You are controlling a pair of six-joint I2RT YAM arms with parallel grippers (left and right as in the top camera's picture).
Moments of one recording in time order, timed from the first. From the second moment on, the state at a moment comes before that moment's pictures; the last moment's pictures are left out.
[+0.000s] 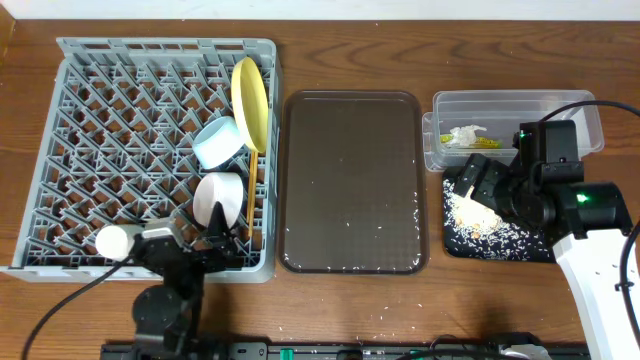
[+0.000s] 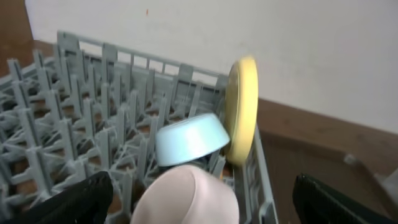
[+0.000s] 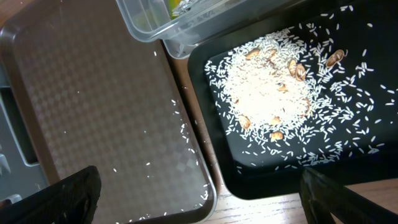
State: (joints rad) left arm -0.11 0.03 0.24 -0.36 -0.13 -0.27; right arm 0.08 1.20 1.10 -1.04 -0.09 0.57
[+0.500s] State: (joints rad) left arm -0.11 0.01 0.04 -0.14 -0.12 -0.27; right arm 0.08 1.20 1.10 -1.04 -0.09 0.57
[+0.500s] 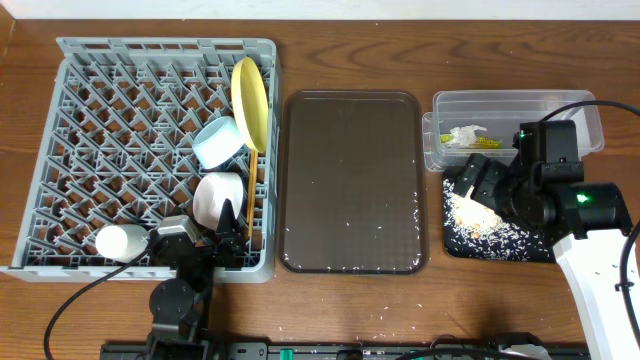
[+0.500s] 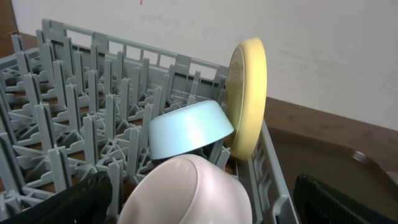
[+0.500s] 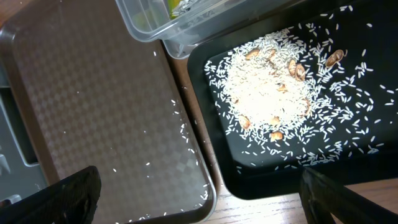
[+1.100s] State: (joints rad) left arm -0.11 0.01 0.04 -0.14 -0.12 -0.27; right arm 0.08 1.13 1.08 -0.98 0.01 0.55
